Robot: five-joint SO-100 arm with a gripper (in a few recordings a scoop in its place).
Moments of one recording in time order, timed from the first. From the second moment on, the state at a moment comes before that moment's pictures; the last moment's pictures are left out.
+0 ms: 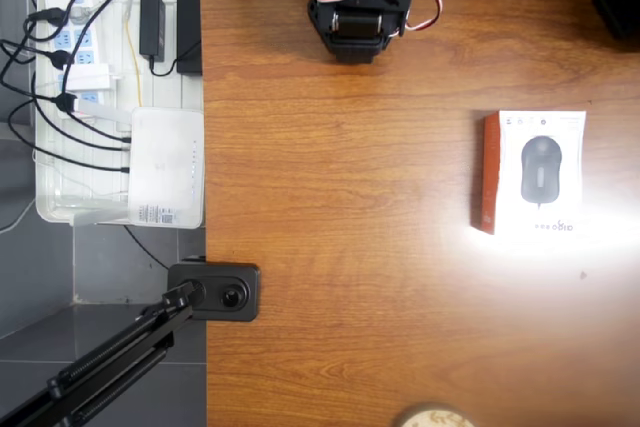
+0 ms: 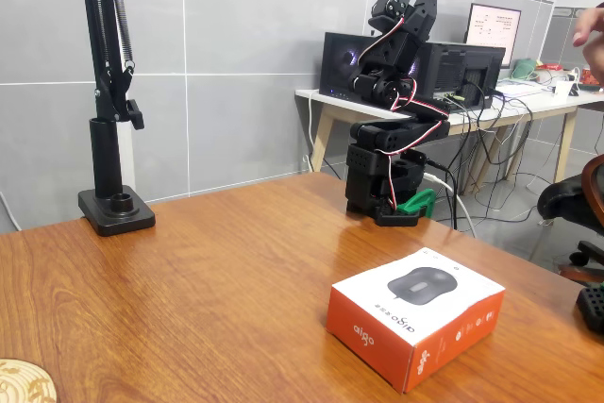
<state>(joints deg) 4.0 178.1 160.4 -101.1 27.6</state>
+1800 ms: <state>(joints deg) 4.0 178.1 160.4 -101.1 27.6</state>
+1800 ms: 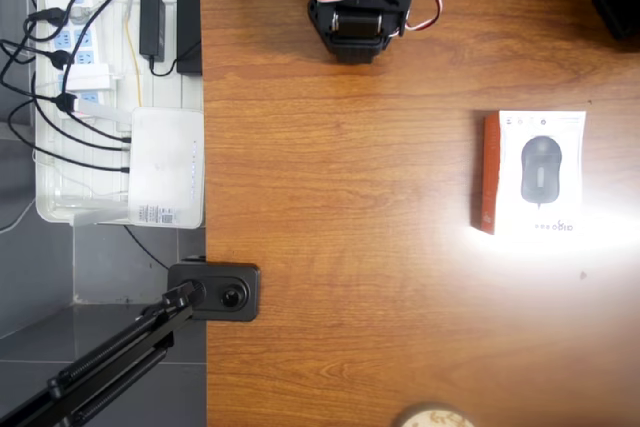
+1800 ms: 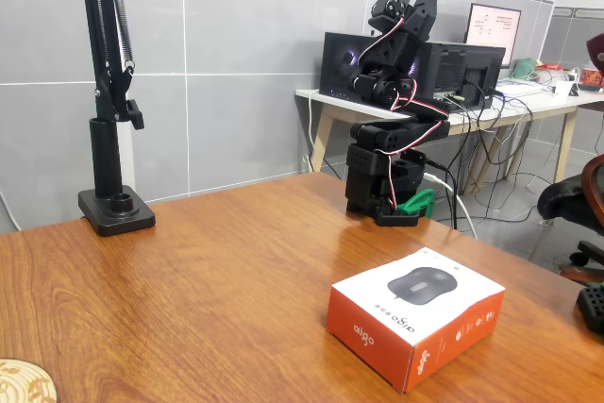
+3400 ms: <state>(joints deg) -47.8 97.2 79.8 55.5 47.8</state>
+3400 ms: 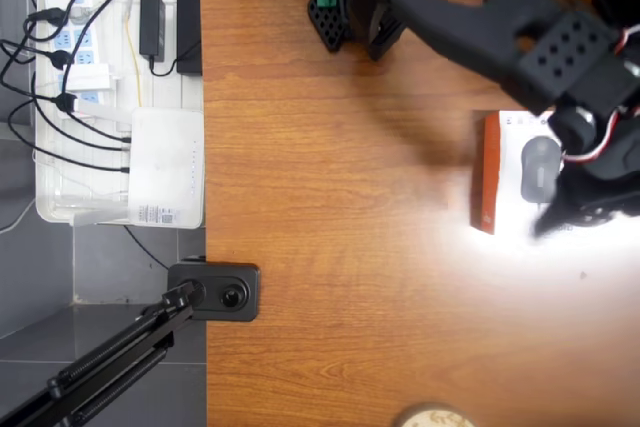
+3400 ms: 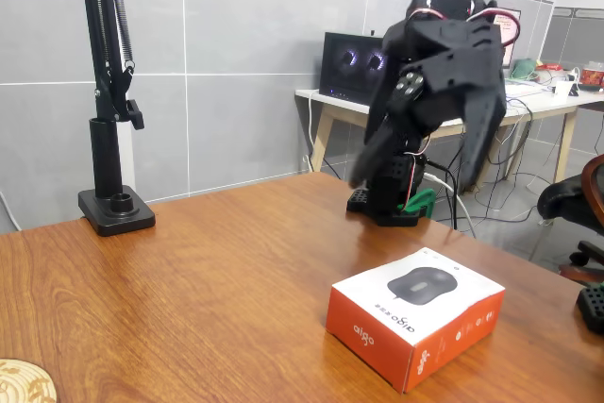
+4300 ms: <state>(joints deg) -51.6 86.2 97.6 39.5 35.5</state>
